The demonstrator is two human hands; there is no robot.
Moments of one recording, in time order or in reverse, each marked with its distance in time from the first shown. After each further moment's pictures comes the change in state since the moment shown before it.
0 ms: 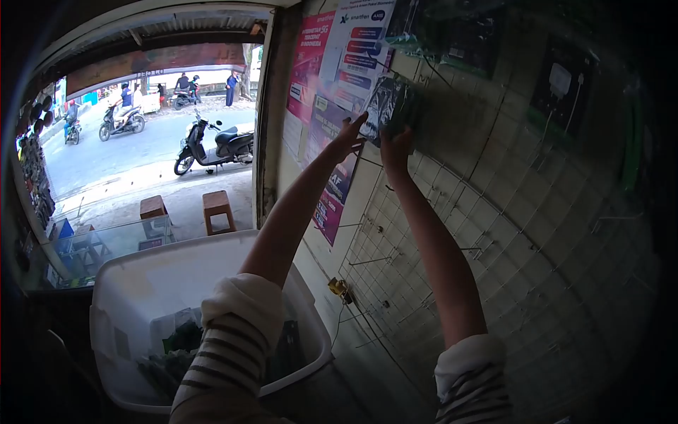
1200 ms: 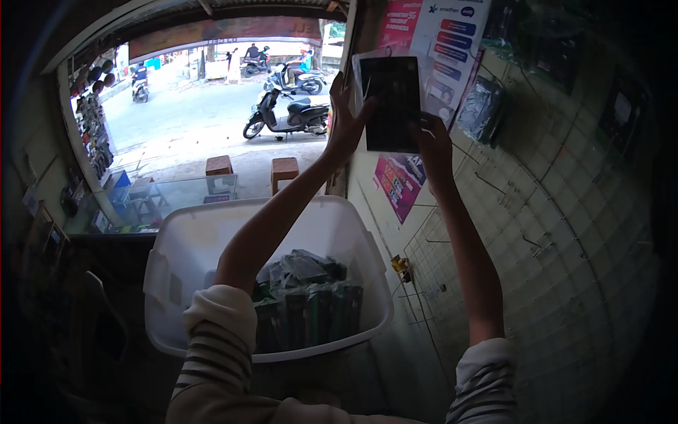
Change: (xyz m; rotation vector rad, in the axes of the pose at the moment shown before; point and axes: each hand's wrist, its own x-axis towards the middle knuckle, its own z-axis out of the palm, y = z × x) left_hand -0.191 0.073 -0.109 0.415 0.374 0.820; right_hand -0.094 -0.164 -0.028 0.651 -0.465 0.038
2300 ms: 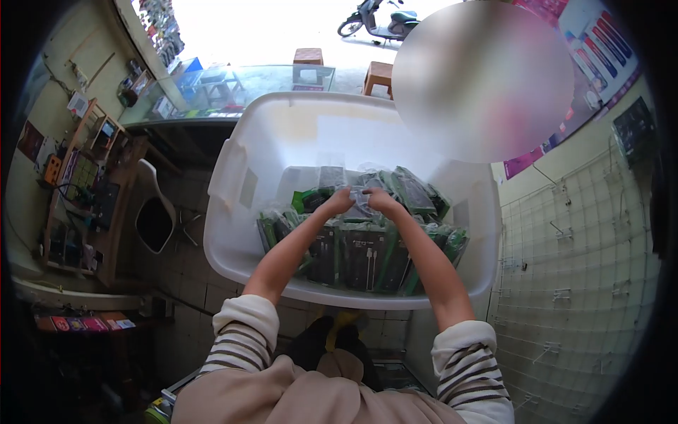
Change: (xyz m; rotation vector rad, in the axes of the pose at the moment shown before) left_hand -0.390 -0.124 -0.315 0.654 -0.487 -1.237; right_hand -0.322 0.131 0.286 -0.073 -1.278 0.997
